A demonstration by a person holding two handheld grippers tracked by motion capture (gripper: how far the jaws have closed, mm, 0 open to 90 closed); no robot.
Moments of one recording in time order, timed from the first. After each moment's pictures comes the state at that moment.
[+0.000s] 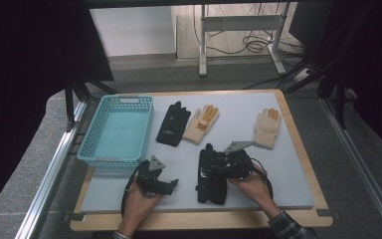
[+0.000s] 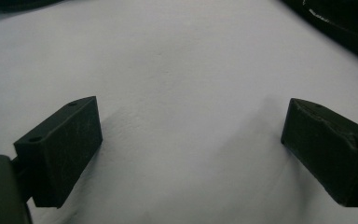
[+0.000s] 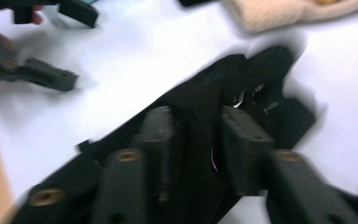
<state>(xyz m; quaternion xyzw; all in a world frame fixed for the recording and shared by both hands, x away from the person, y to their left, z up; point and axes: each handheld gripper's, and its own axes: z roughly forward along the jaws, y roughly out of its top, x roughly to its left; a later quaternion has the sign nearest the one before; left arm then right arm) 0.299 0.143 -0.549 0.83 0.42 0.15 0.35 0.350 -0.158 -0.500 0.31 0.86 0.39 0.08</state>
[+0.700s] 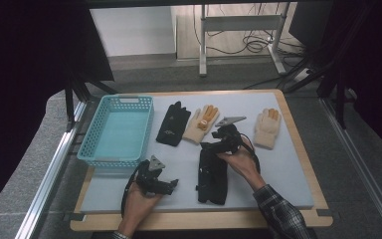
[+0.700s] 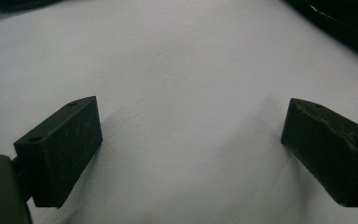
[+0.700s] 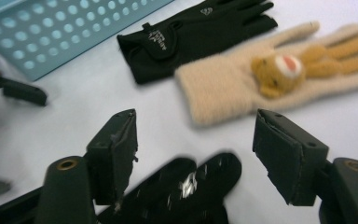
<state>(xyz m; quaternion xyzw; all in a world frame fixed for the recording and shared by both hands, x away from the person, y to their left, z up) 0.299 0.143 -0.549 0.83 0.42 0.15 0.35 0.423 -0.125 -0.483 0.32 0.85 0.42 0.10</state>
